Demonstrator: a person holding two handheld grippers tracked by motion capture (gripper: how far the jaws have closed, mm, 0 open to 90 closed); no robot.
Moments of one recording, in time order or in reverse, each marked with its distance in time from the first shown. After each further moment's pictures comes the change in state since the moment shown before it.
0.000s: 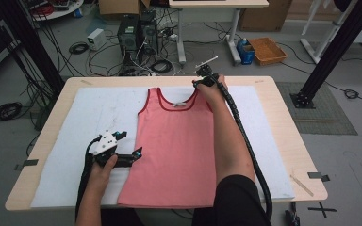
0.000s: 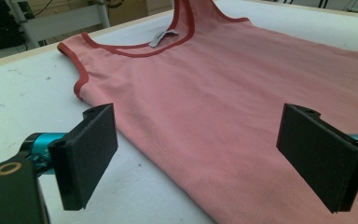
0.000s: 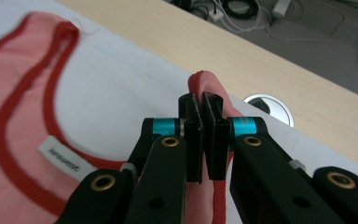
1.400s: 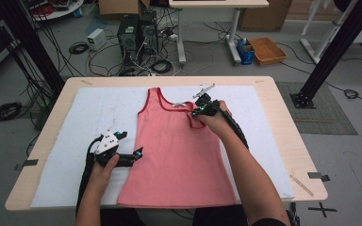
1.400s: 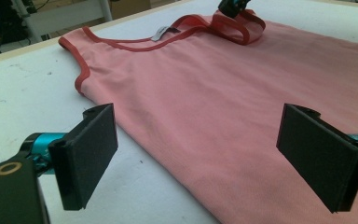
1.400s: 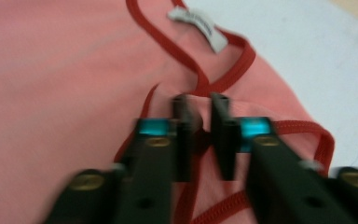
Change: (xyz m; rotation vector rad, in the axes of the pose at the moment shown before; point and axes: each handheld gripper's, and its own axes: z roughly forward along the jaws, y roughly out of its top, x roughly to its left) left arm -0.001 0.001 0.003 0.026 0.013 0.015; right arm 0.061 -0.078 -0.040 0.088 0.118 -0.157
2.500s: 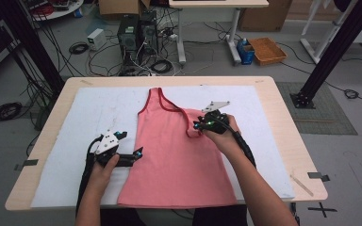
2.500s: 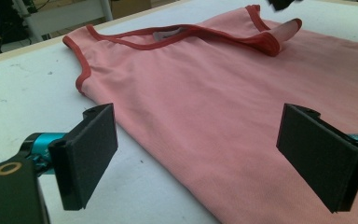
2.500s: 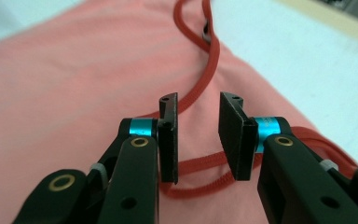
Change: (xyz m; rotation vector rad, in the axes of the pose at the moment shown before) left arm 0.000 0.000 0.000 0.002 0.004 -0.003; right arm 0.037 -0.046 -0.040 -0.175 0.007 0.005
